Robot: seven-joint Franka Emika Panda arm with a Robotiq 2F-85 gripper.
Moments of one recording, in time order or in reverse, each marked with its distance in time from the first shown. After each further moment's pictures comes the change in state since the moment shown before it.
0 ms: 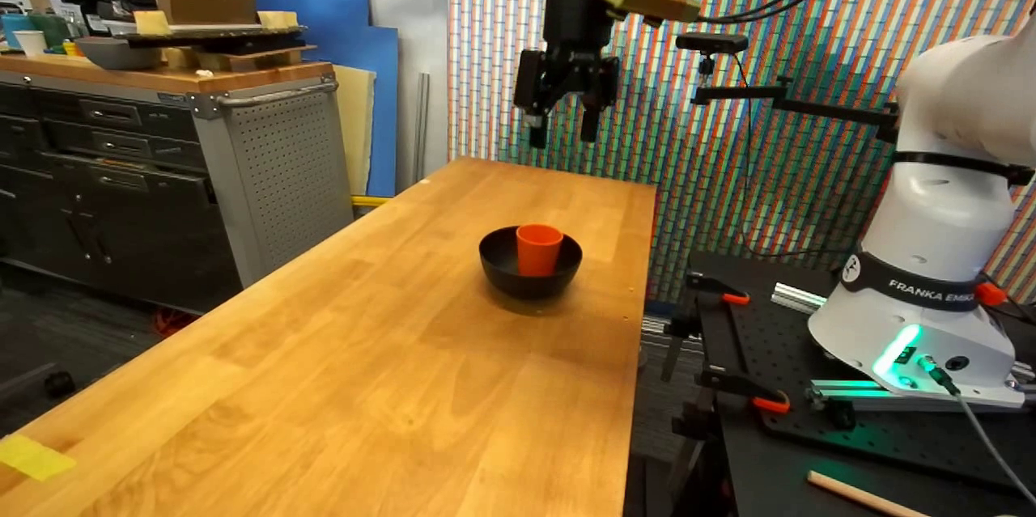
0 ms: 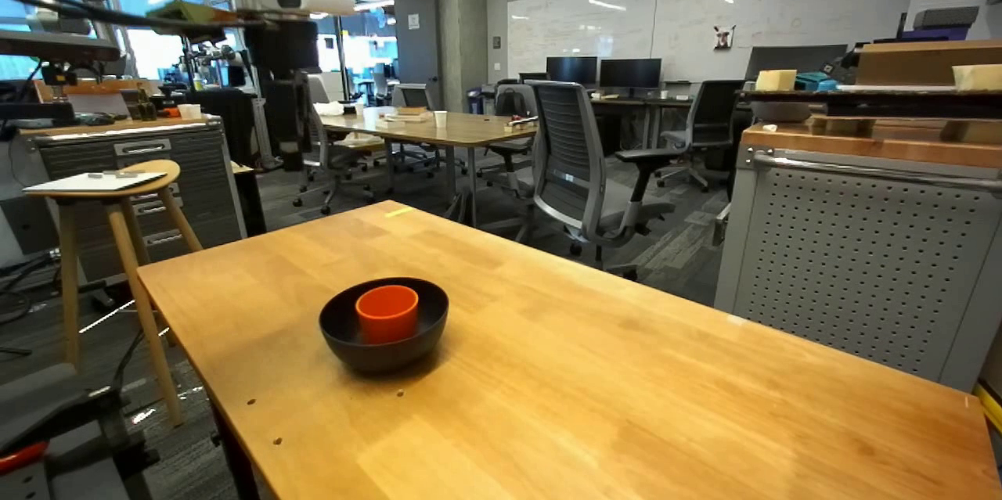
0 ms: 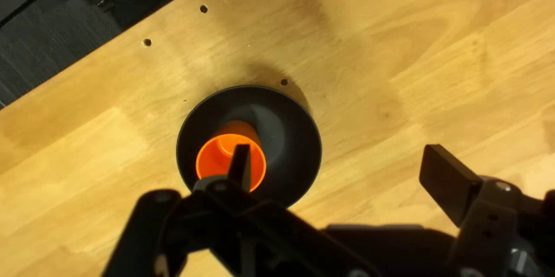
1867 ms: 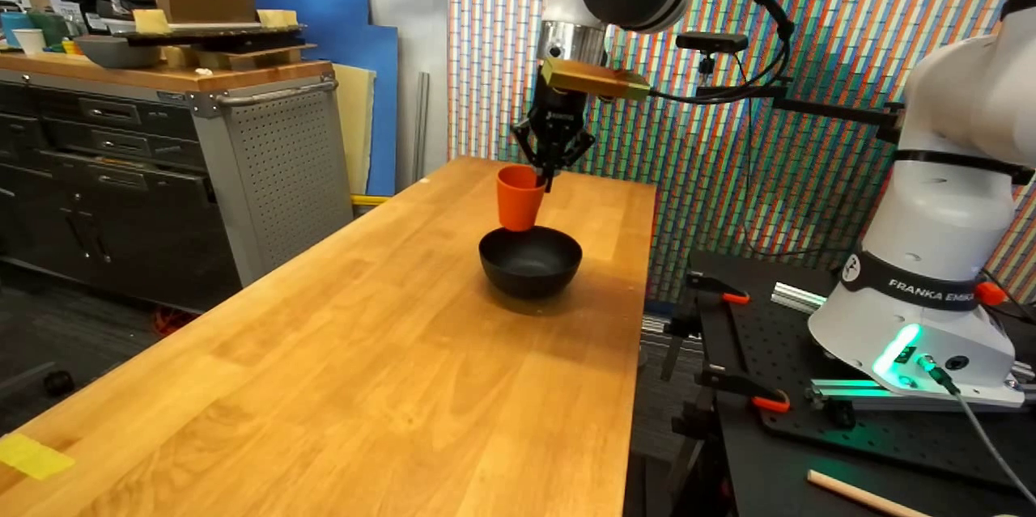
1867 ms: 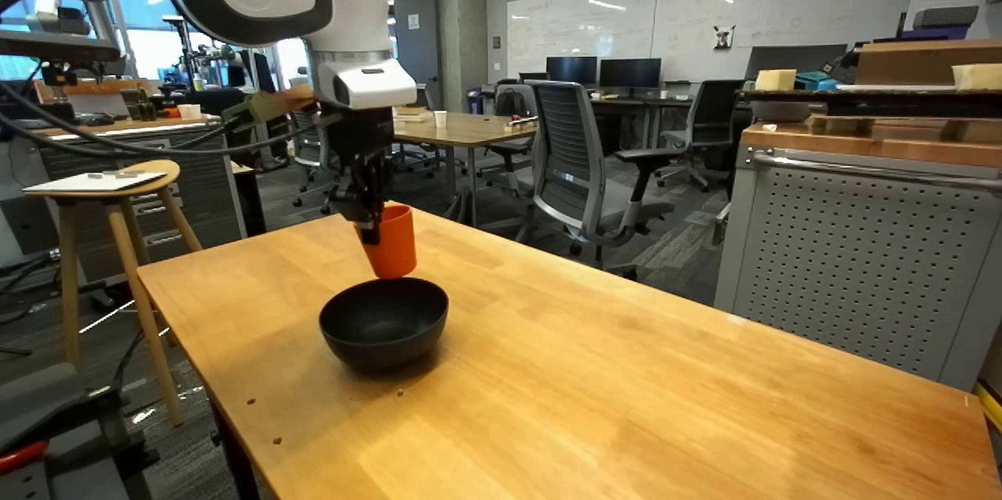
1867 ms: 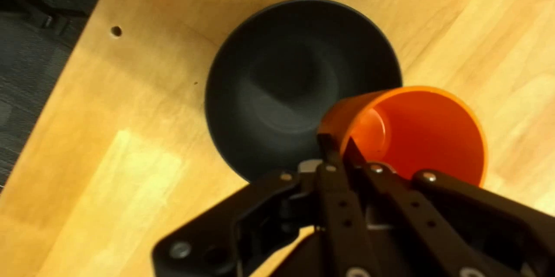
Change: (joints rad) arm -0.094 0.221 -0.114 -0.047 0.078 0.317 0.174
